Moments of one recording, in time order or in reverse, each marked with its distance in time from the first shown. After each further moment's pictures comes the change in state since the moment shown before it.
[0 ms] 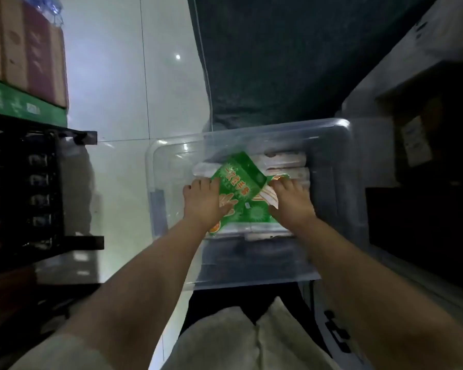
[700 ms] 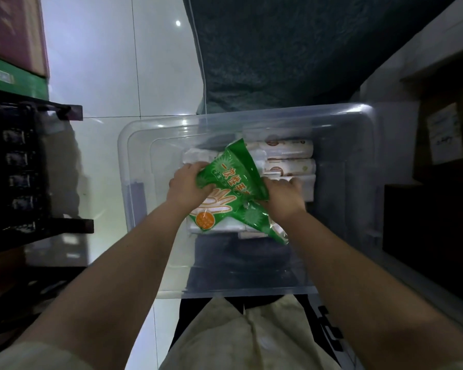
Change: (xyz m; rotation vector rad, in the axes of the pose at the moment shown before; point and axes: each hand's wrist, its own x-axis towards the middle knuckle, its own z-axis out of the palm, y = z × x) left_hand 0.044 -0.025 0.031 -0.625 -0.066 -0.203; right_hand 0.046 0.010 0.043 -0.087 -0.053 -0.063
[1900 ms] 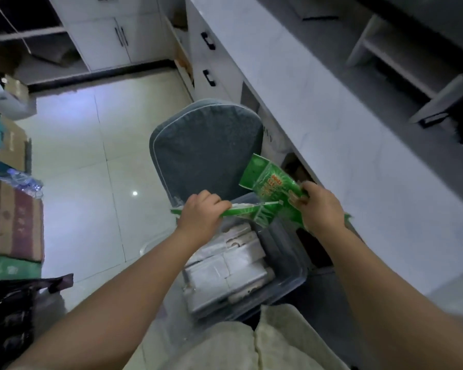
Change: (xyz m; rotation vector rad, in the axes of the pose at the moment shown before) left_hand -0.168 0.224 -0.185 0.486 0.418 1.183; right_hand -0.264 0.013 -0.248 0.328 0.853 0.510
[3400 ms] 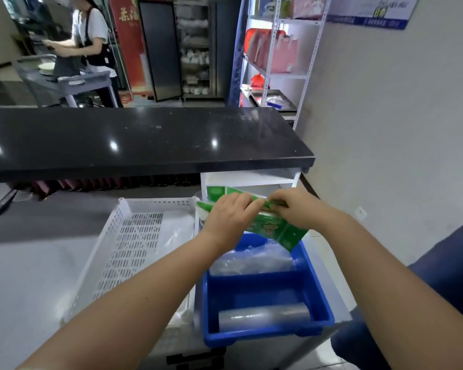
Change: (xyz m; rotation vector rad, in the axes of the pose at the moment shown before) left_hand 0.017 0.808 0.030 -0.473 0.153 1.442; right_hand -0.507 0.444 -0.385 -0.013 0.289 0.783
